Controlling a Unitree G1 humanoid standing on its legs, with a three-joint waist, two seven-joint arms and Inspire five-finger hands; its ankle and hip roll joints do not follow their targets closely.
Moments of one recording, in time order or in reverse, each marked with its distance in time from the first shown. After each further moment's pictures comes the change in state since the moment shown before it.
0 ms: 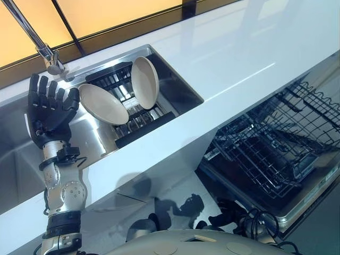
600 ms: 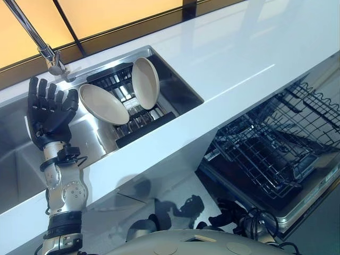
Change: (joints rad) left arm 0.001 -0.009 0.000 0.000 0.001 0.000 0.040; right arm 0.006 0.000 0.001 -0.034 0.000 0.045 0.003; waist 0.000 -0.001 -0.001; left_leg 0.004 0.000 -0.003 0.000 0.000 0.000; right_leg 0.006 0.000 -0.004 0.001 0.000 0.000
